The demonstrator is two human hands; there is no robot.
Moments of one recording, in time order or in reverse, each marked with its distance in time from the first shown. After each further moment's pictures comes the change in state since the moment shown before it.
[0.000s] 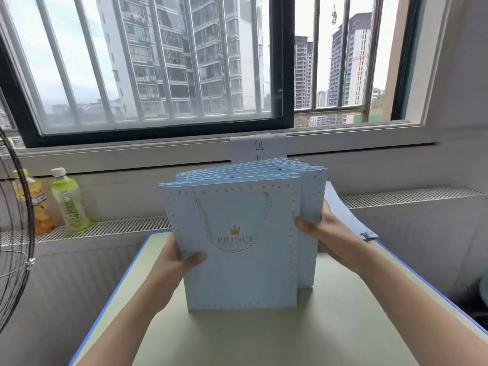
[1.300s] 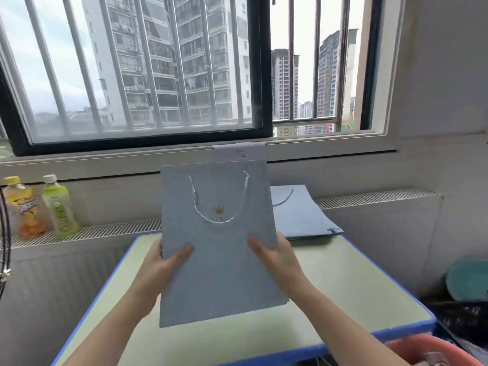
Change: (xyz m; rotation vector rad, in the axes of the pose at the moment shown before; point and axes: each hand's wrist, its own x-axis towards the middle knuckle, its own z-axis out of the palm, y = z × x) left_hand -0.048 0.031 0.036 0.020 0.066 -0.011; right_hand -0.043 0.036 0.063 -0.076 0.311 0.076
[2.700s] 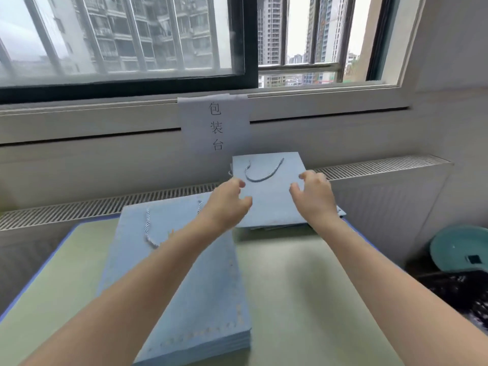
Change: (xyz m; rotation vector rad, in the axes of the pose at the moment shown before) left_hand 0.173 -0.044 0.151 0.916 -0.183 -0.015; right_hand 0.144 0.033 -0.110 -0.888 0.402 0.069
